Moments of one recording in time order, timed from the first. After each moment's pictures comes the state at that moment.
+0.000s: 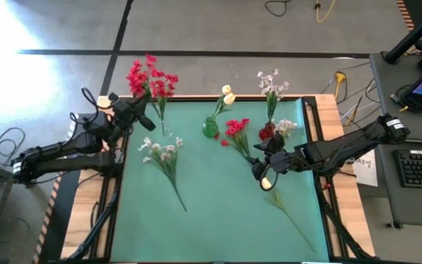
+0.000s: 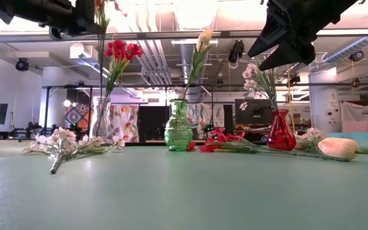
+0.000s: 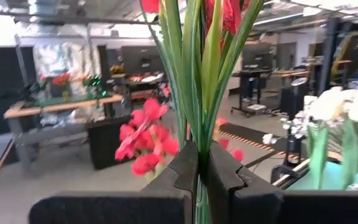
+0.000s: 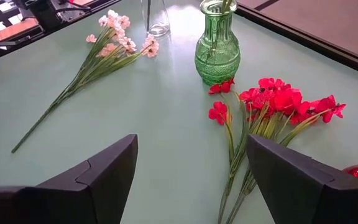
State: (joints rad) left arm 0.33 0.55 0.48 0.25 -0.61 0.14; right arm 0.25 1.16 0.76 -0.32 0.61 0.66
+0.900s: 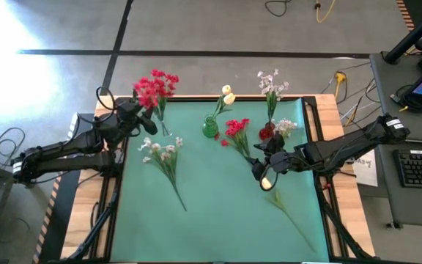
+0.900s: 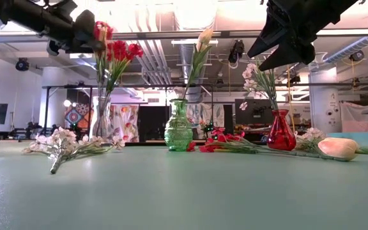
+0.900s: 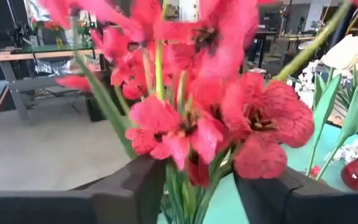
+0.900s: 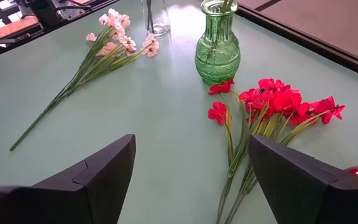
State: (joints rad) left arm 0.33 0.55 0.47 0.02 -0.63 -0.07; right arm 0.25 1.16 0.76 -0.32 0.61 0.65
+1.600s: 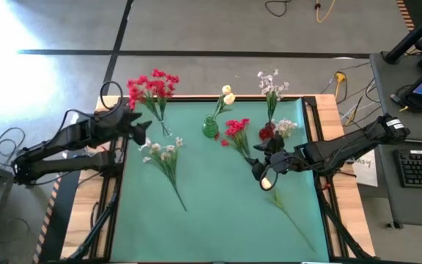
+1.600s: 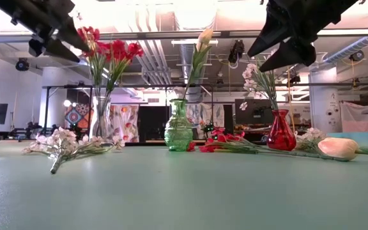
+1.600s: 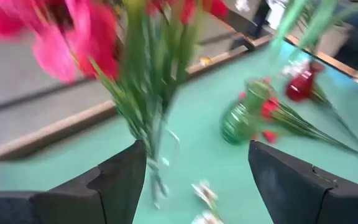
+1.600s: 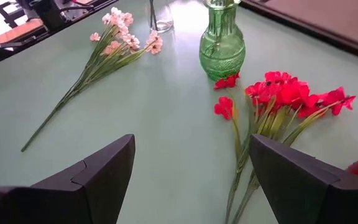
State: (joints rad) left arm 0.33 0.52 0.72 -0.70 -0.38 -0.40; right arm 0.25 1.16 0.76 -0.32 0.58 0.70
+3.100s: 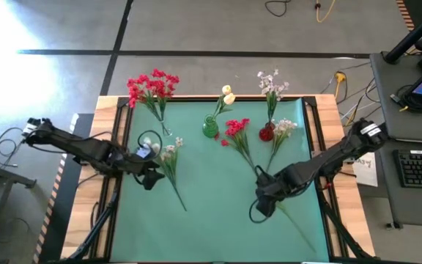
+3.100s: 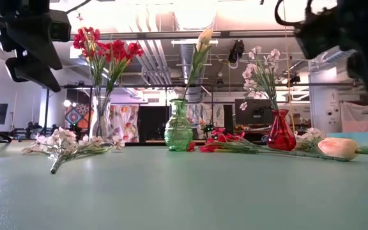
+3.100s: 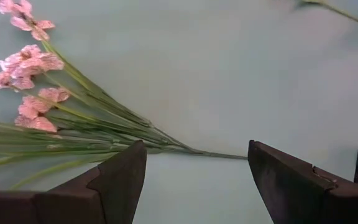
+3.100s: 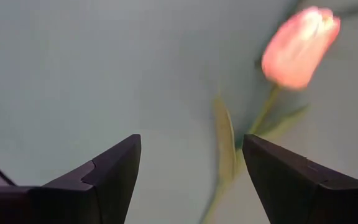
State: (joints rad) left arm -0.32 0.80 0.60 -0.66 -0.24 -0.94; right arm 0.46 1.52 1.01 -0.86 -0.08 1.17
